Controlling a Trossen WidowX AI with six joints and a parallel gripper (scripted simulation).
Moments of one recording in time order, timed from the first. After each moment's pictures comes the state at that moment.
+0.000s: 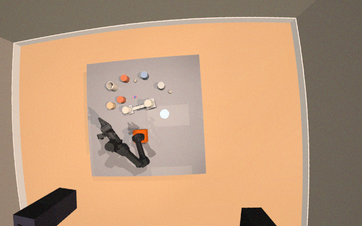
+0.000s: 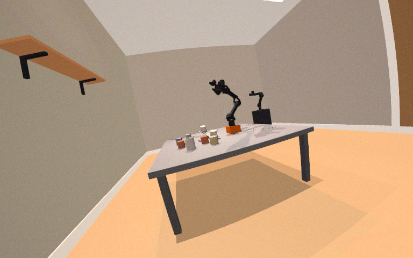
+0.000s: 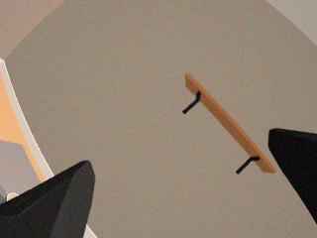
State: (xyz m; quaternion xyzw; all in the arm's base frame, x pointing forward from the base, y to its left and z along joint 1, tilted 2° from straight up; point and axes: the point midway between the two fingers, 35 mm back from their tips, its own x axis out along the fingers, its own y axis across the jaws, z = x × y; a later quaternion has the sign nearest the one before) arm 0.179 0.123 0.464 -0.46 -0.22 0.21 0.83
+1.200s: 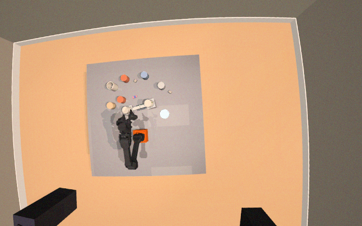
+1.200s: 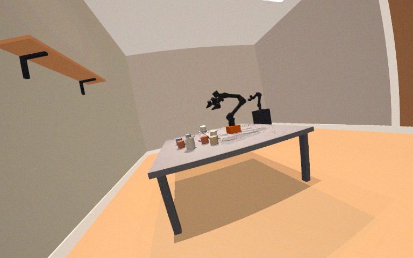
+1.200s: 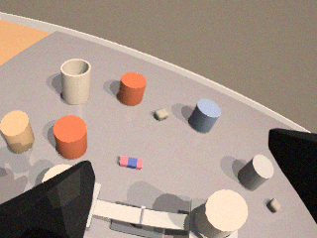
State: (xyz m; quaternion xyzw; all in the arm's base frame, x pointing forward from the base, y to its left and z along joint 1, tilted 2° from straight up) arm 0.224 0.045 0.259 -0.25 0.22 0.20 0.92
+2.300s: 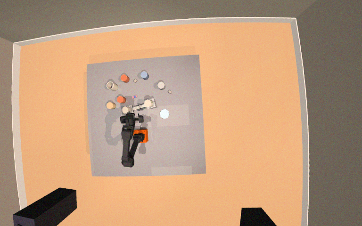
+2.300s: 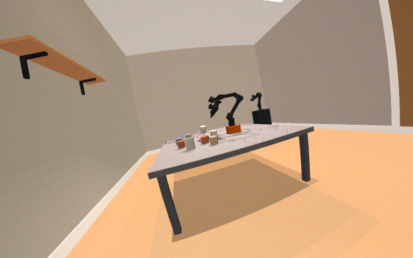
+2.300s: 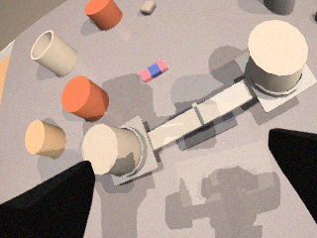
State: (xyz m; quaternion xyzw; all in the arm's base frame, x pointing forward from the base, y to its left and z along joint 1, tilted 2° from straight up) arm 0.216 0.029 0.179 0.08 0.47 0.09 0.88
